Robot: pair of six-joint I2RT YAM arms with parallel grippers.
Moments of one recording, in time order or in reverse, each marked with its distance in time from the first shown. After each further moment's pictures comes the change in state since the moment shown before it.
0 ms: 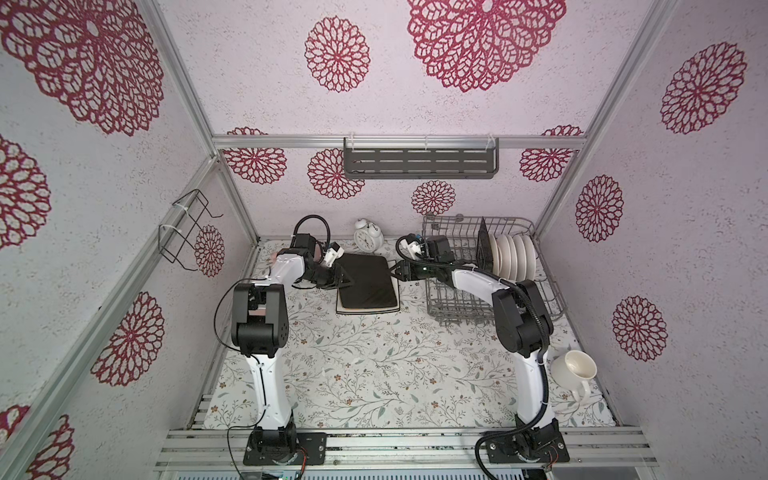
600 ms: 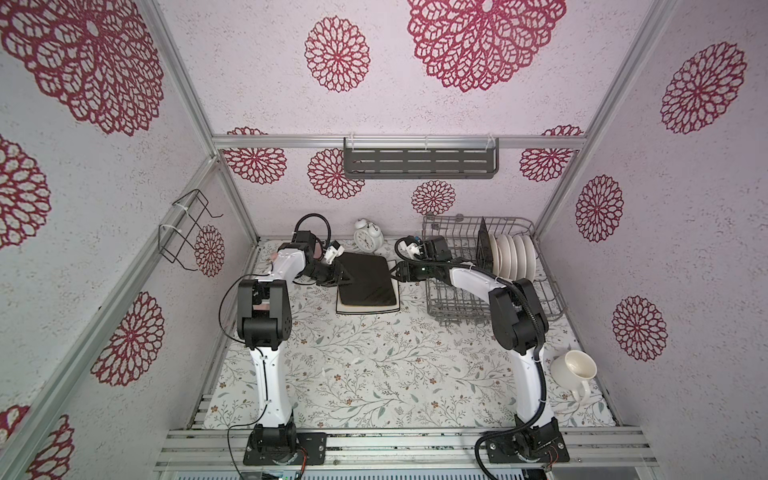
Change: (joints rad) left arm 0.009 0.098 0.140 -0.117 0.008 0.030; right arm 0.000 0.040 0.051 -0.078 0.021 -0.008
